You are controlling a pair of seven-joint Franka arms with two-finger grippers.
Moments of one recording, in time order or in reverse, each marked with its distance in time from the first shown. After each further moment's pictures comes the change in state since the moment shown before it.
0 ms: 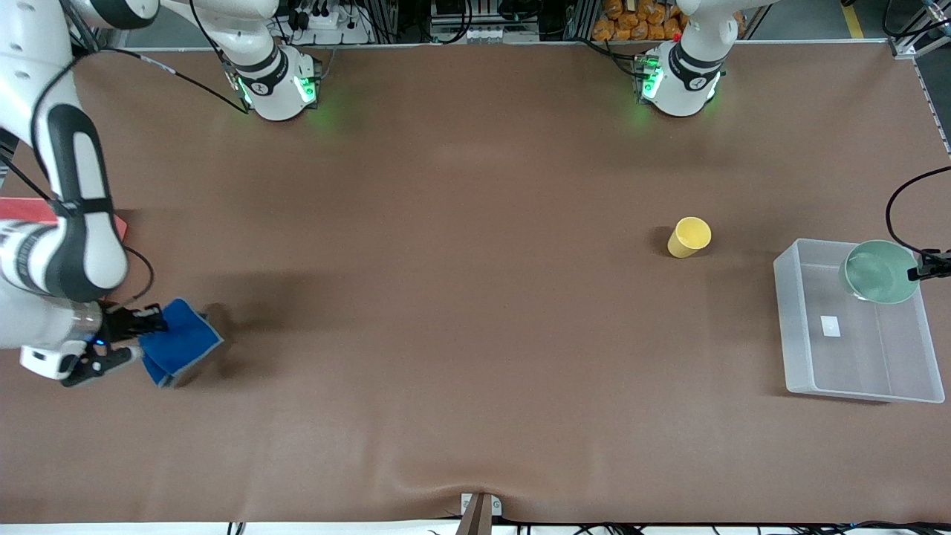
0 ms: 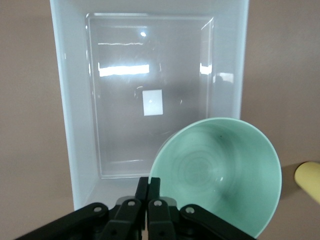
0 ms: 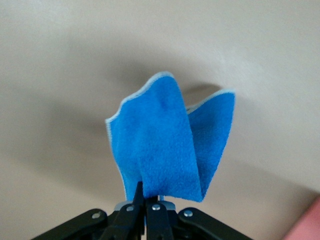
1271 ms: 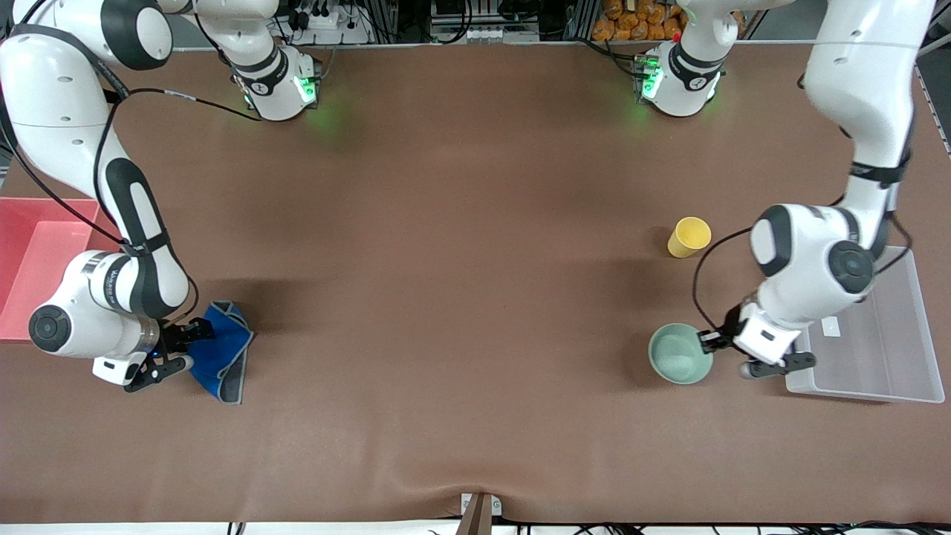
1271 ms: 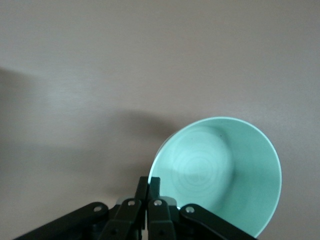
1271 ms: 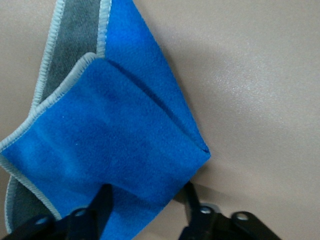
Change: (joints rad) left arm -0.198 0.118 -0.368 -0.101 0.071 0.425 -0.853; right arm 0.014 0.222 0.022 -0.075 -0.023 0.349 -0.001
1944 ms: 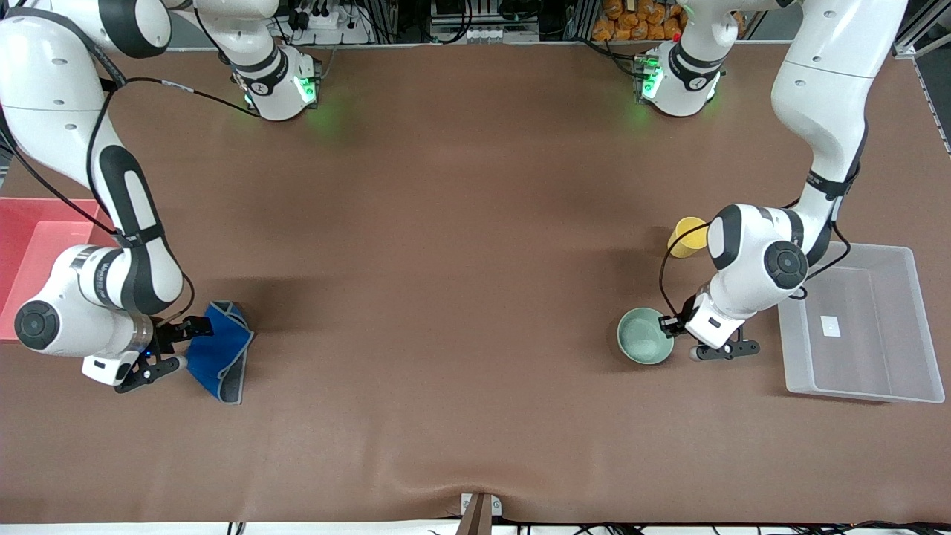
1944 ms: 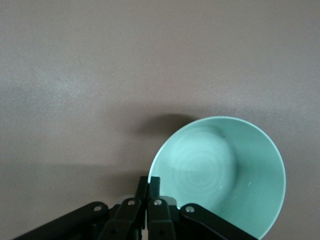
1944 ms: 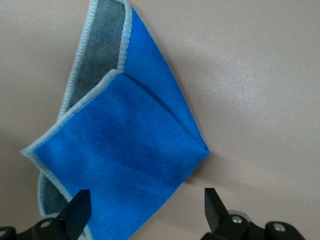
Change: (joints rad) left arm -0.069 0.062 -0.022 -0.156 0.000 0.210 -0.003; right arm 0.013 -0.039 0.000 -0.001 -0.011 -0.021 0.015
